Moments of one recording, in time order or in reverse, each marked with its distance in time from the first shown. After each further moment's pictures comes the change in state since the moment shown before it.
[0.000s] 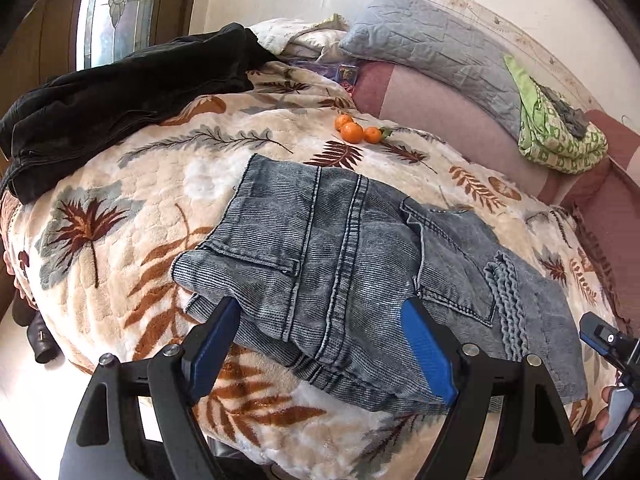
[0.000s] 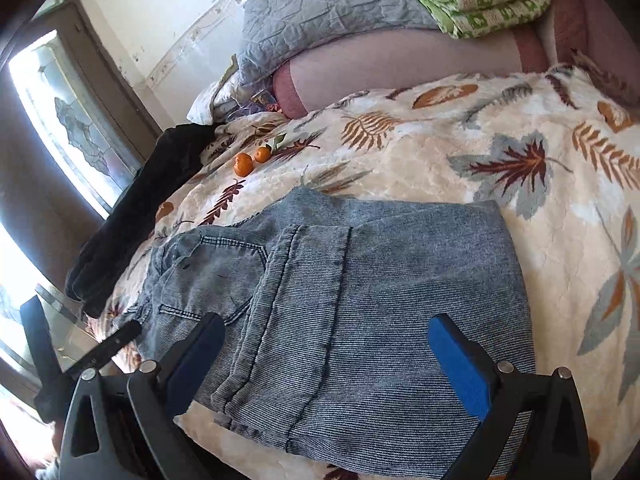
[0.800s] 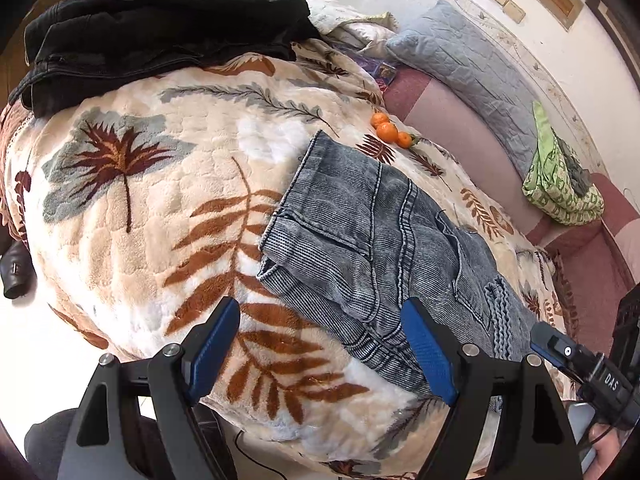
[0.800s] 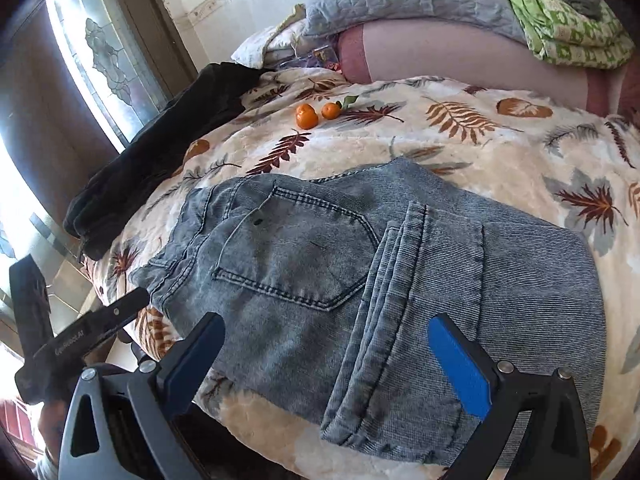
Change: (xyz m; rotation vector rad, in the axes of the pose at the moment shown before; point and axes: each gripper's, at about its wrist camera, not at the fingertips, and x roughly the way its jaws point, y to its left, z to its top) left arm -0.003 0.062 -0.009 -0.226 0.076 -0.098; right arm 0.046 0.093 0.006 -0.107 0.156 0.051
